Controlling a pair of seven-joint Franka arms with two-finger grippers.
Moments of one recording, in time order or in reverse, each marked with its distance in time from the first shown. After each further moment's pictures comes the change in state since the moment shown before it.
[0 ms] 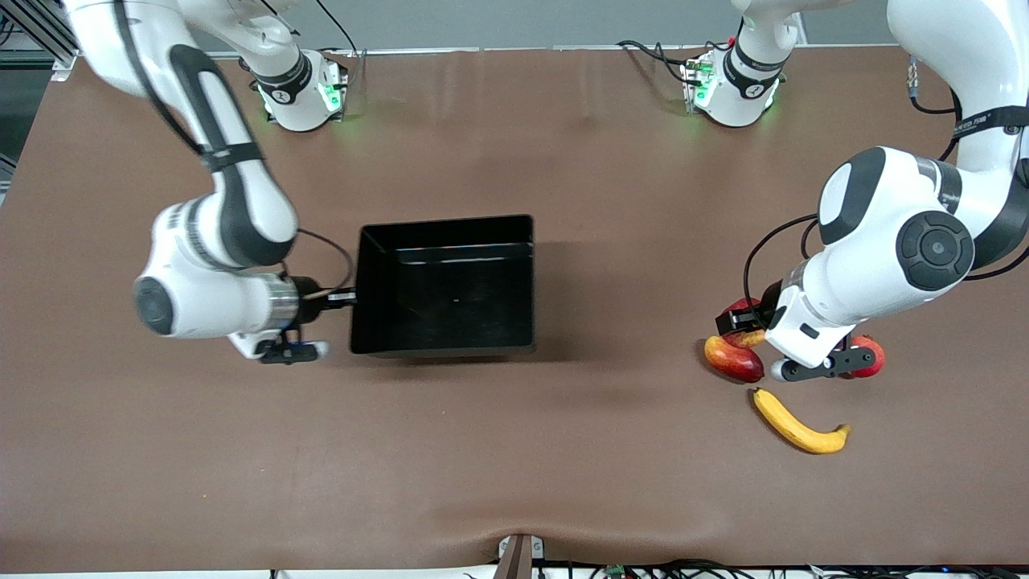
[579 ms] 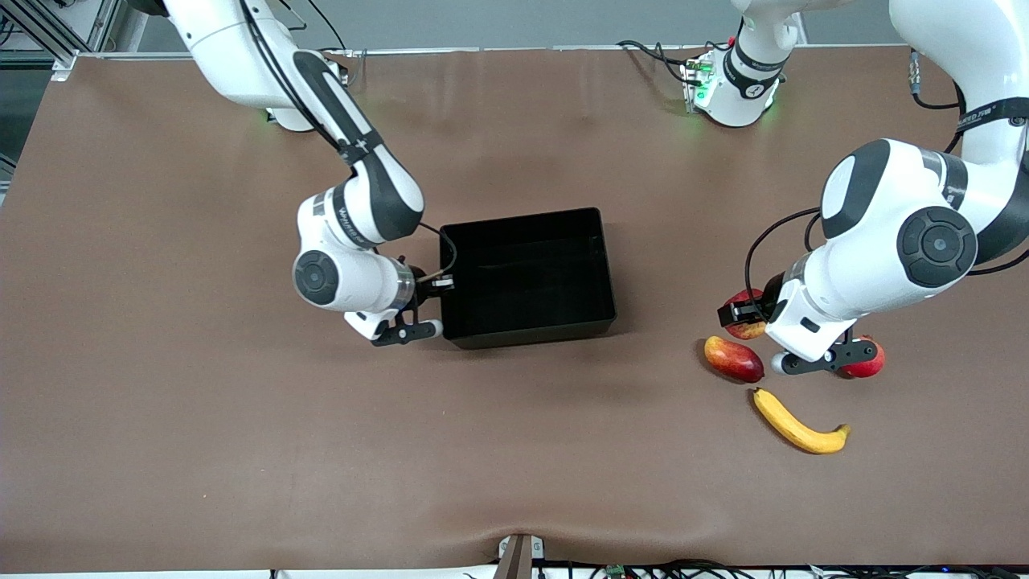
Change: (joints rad) left arm -0.002 -0.015 -0.002 0.002 0.000 -0.042 0.000; right arm 0.219 0.099 -0.006 -0.012 0.003 0.200 0.050
